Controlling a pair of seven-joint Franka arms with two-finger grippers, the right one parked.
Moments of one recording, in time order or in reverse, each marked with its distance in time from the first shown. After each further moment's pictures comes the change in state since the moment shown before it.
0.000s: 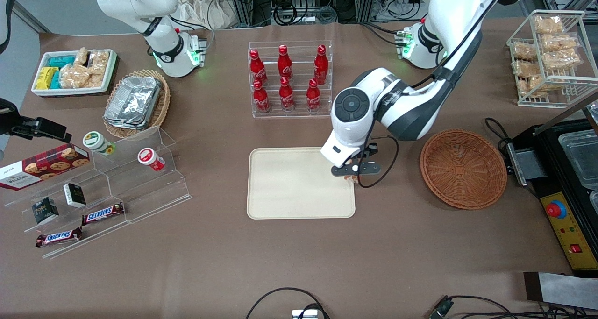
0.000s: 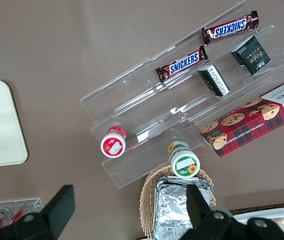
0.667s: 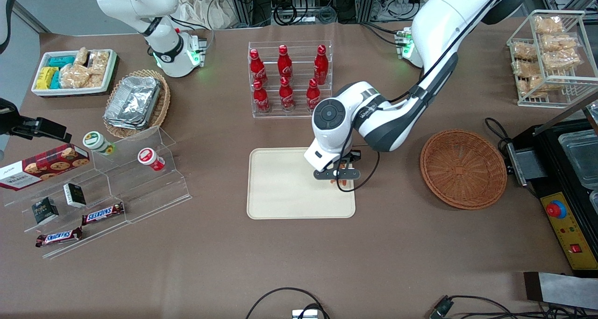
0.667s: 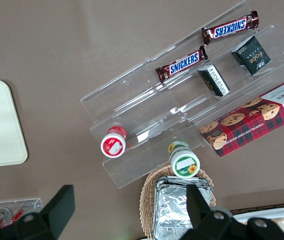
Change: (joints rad) arm -0.059 0.110 0.000 0.043 0.082 0.059 -0.023
